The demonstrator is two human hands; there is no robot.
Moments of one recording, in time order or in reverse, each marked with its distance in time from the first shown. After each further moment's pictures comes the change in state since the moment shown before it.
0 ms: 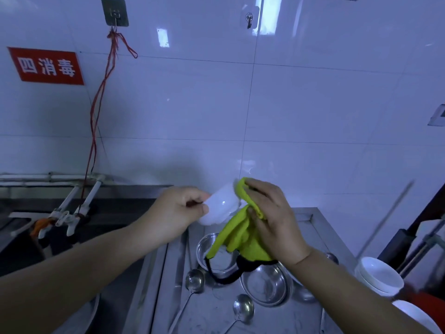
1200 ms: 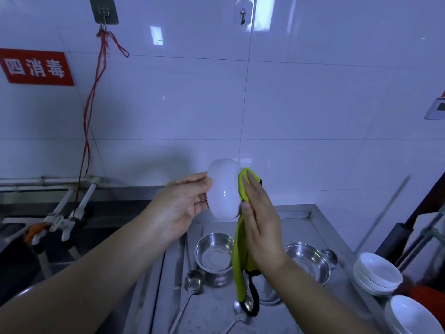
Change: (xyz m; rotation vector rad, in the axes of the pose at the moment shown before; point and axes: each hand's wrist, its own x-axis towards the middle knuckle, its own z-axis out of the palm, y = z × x) left_hand 0.031 0.017 0.019 -0.916 0.173 -0.356; right_hand -0.004 -0.020 0.031 0.313 0.147 0.365
